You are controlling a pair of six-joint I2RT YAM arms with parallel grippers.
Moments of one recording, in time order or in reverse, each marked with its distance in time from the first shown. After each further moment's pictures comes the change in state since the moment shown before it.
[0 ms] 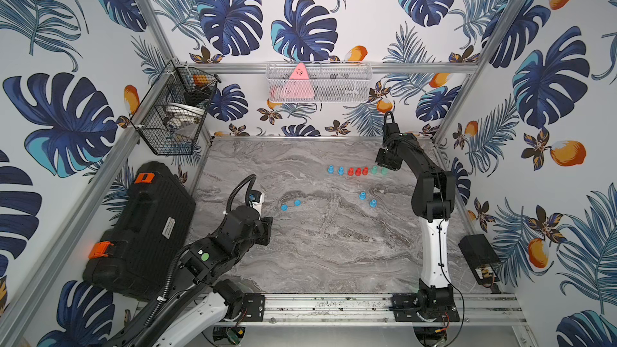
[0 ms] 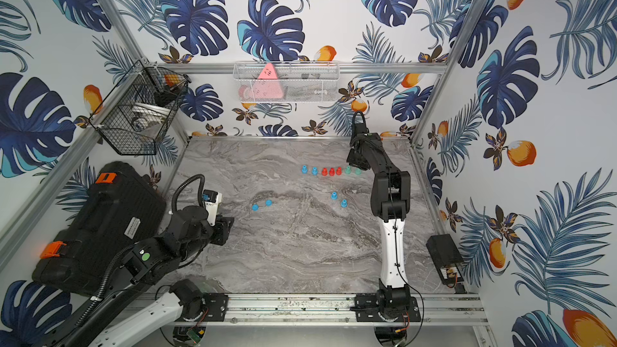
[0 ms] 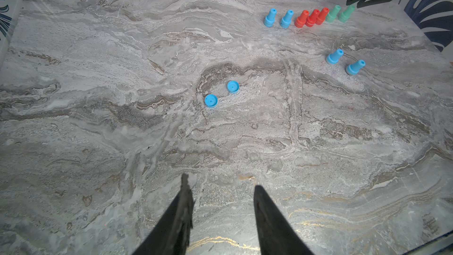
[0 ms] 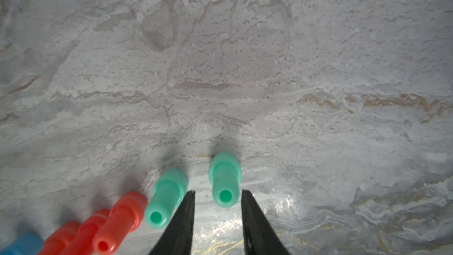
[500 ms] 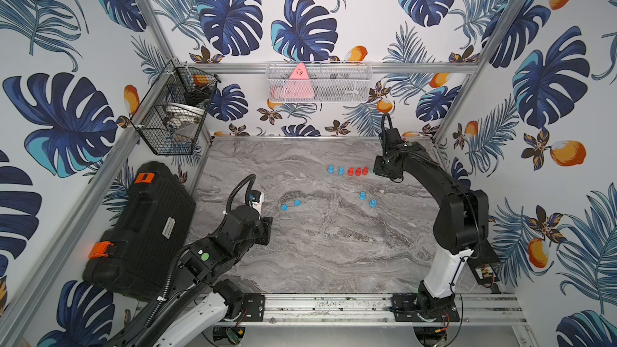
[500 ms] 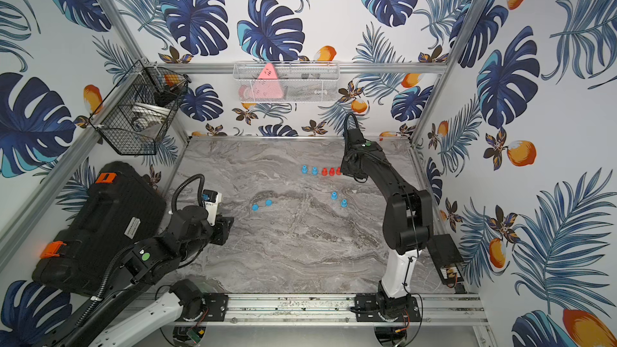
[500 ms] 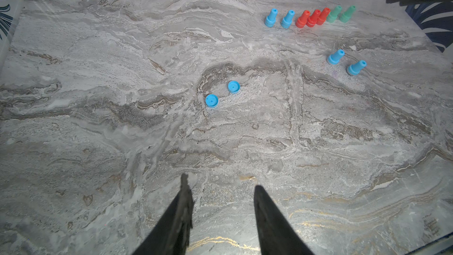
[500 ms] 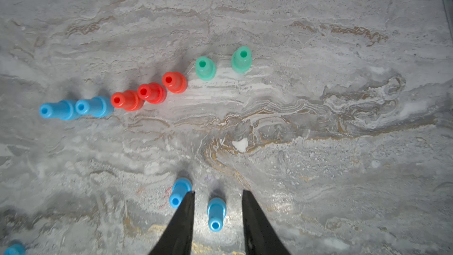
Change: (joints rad) left arm 0.003 0.004 0.000 0.000 0.000 0.000; right arm 0.134 -0.548 -0.567 0.107 0.020 0.014
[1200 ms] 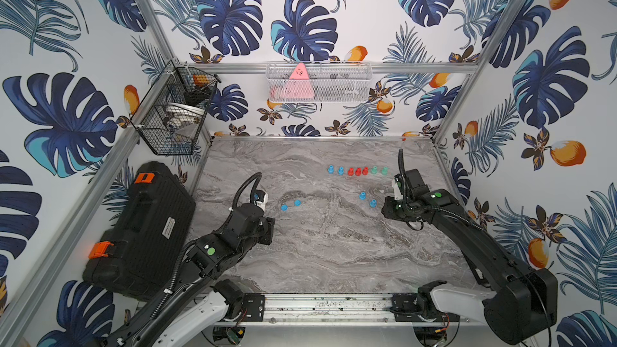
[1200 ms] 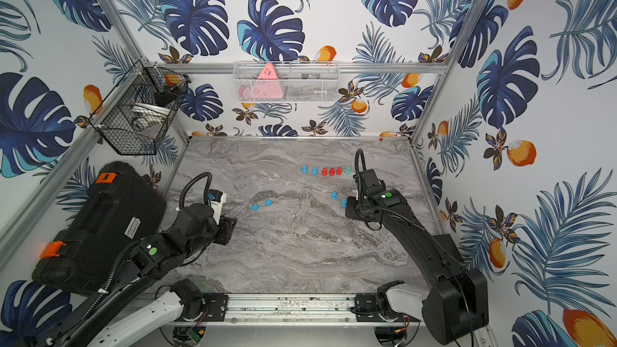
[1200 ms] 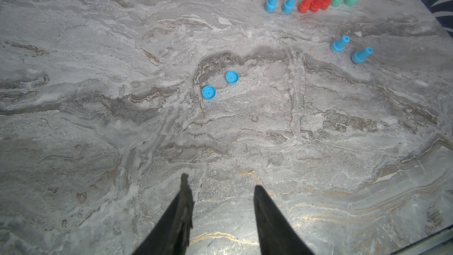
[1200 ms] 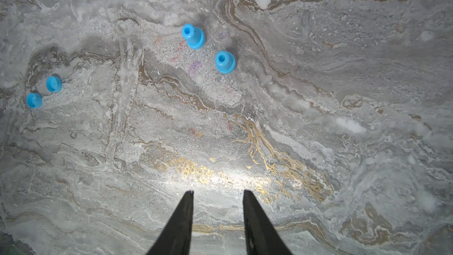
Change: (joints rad) left arm 0.000 0.056 0.000 0.000 0.024 0.000; right arm 0.082 -0.625 -0.624 0.011 -0.198 -0.026
